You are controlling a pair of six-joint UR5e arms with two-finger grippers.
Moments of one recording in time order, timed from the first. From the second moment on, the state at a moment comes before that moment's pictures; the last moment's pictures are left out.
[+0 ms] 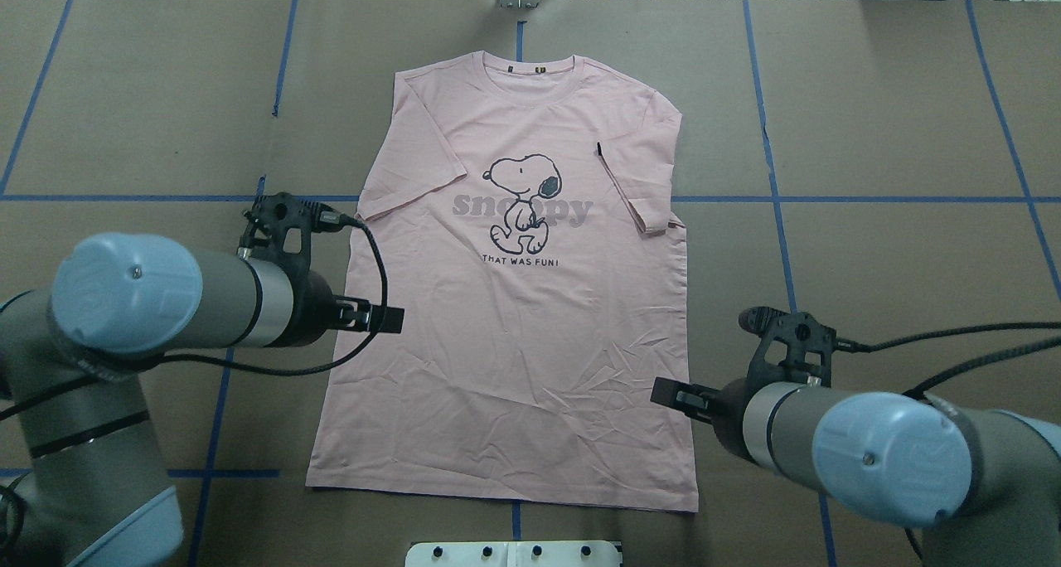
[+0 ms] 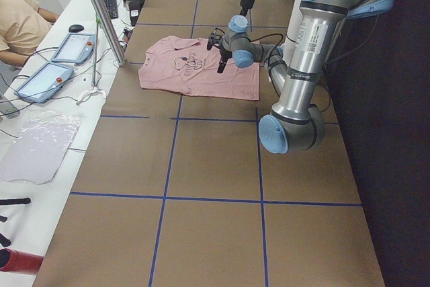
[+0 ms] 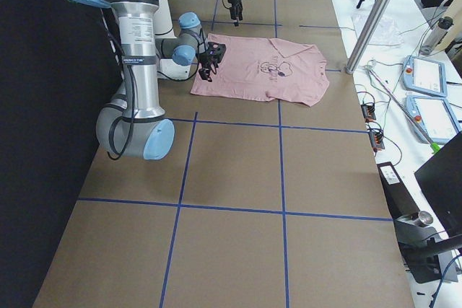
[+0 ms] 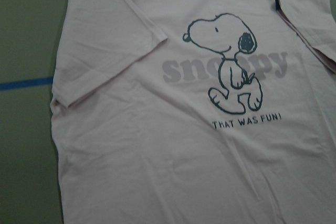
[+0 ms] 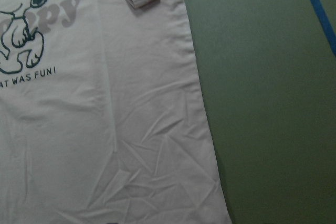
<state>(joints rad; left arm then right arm) -0.45 -1.82 -2.07 -1.88 -1.74 -1.16 0.18 -1.47 2.26 -1.45 1.46 1.75</state>
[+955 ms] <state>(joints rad) -0.15 -1.63 -2.09 -1.89 -1.56 -1.44 0.09 -1.50 2.26 -1.45 1.37 1.82</state>
